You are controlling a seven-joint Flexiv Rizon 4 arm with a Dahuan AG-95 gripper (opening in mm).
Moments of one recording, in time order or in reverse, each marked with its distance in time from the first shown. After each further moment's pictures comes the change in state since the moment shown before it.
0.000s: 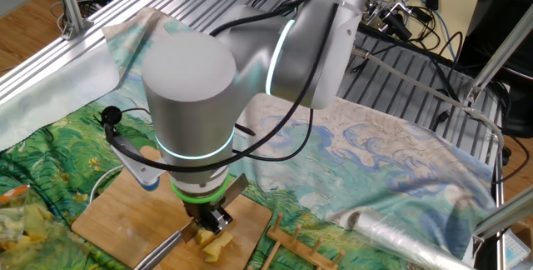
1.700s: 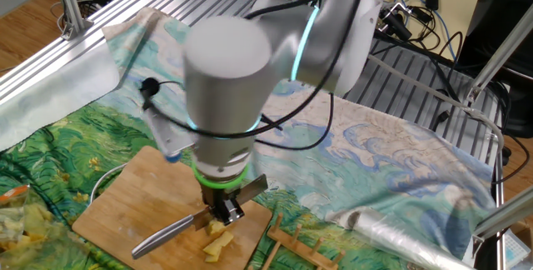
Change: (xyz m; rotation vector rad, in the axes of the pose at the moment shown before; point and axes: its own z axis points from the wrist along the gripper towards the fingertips) arm 0.027 0.006 0.001 -0.021 -0.015 0.214
